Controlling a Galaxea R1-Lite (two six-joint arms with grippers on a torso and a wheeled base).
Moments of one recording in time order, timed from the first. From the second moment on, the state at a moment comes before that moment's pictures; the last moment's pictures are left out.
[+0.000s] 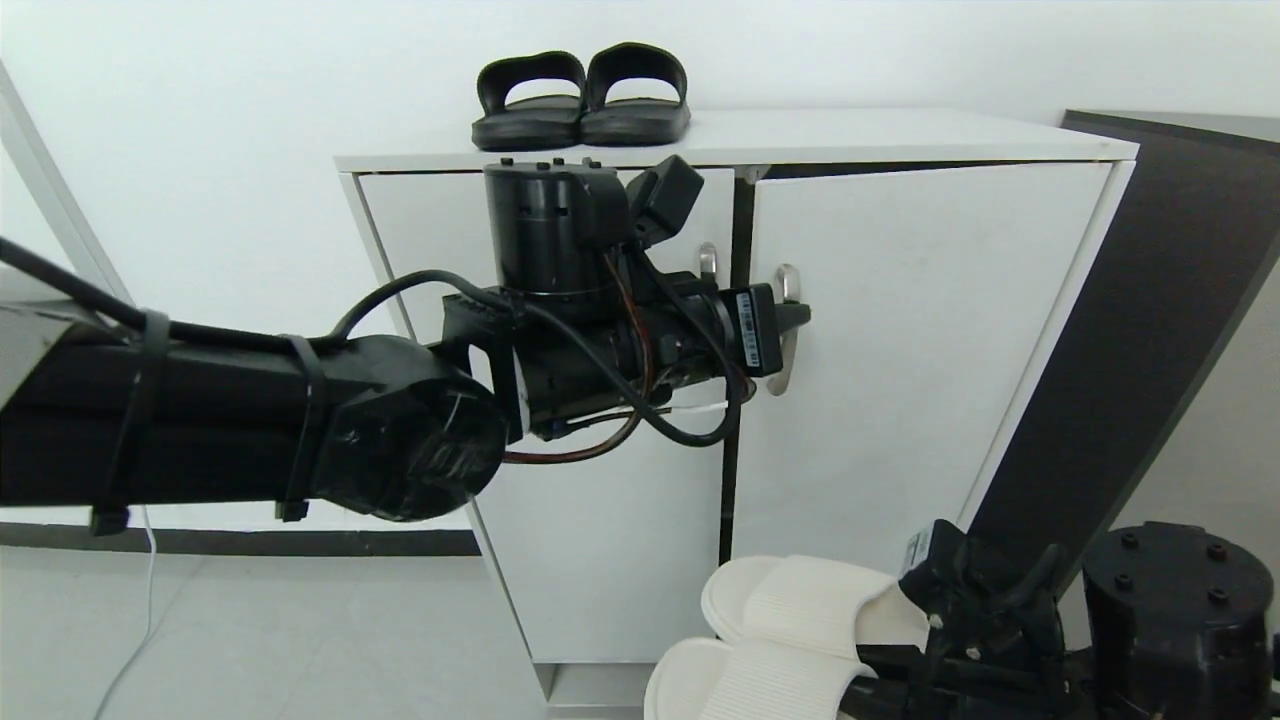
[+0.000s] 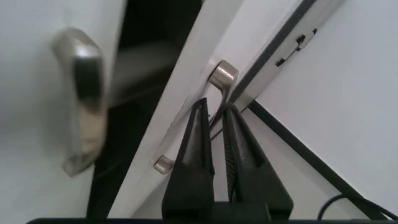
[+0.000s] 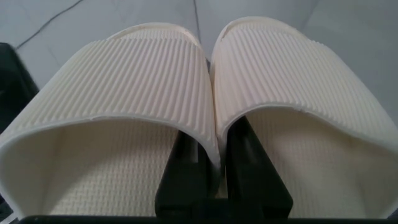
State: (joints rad) left arm -0.73 1.85 -1.30 -0.53 -0.25 -0.34; right arm 0.86 1.55 -0.36 -0.82 0.18 0.01
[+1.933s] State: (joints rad) left arm -0.67 1.95 -1.28 -0.79 -0.26 -0.47; right arm 0.92 1.53 -0.25 -0.82 0.25 -0.08
